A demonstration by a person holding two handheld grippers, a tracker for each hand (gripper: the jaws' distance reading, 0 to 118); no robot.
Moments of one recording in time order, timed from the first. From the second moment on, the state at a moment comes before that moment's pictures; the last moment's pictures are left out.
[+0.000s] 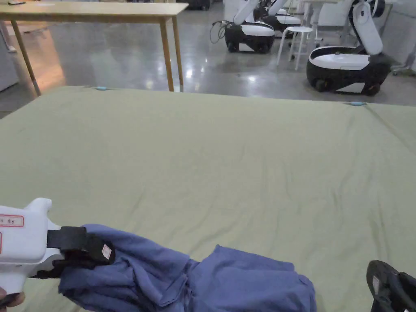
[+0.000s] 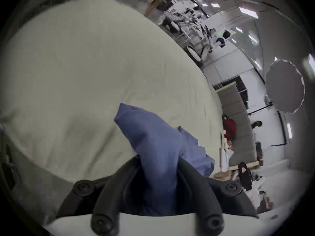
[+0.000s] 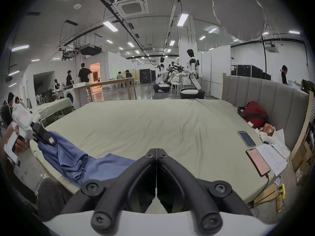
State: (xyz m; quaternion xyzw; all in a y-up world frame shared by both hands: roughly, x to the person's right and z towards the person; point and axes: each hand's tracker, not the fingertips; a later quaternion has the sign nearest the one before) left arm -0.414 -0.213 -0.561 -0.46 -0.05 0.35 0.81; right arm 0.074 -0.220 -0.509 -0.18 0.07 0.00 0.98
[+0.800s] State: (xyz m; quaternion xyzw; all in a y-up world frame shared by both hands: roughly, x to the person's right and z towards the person) left arm -0.121 -0.256 -0.638 -0.54 -0.18 0.12 0.81; right arm 0.119 -0.224 -0.497 -0.19 0.03 -0.02 0.98
